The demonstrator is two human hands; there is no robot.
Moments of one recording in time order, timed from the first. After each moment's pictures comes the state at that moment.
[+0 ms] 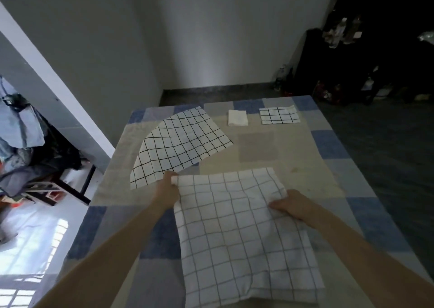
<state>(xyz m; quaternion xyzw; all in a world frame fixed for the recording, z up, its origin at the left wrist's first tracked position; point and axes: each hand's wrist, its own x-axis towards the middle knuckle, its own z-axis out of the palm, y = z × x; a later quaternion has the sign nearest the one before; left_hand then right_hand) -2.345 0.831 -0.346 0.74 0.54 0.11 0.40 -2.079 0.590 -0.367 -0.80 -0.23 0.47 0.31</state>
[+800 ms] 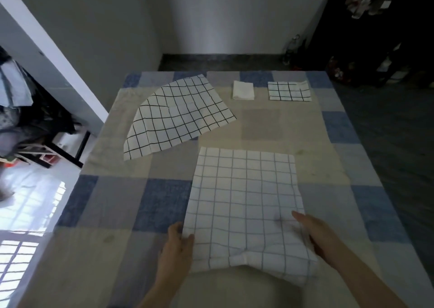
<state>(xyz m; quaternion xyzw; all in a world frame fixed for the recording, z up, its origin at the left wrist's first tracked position) -2.415 0.657 -0.425 0.66 0.60 0.05 0.44 -2.111 0.503 -0.408 -0.74 -0.02 0.50 0.44</state>
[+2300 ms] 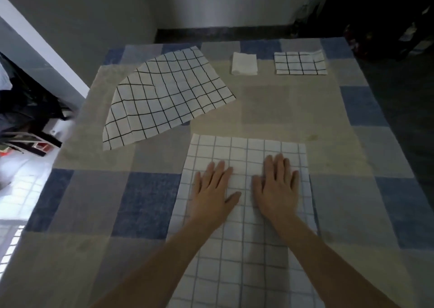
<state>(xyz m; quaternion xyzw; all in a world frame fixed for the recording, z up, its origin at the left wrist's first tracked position) -2.280 0.720 -0.475 0.92 0.37 -0.04 0.15 -2.128 0.629 -0.480 -0.91 -0.38 0.11 0.10</state>
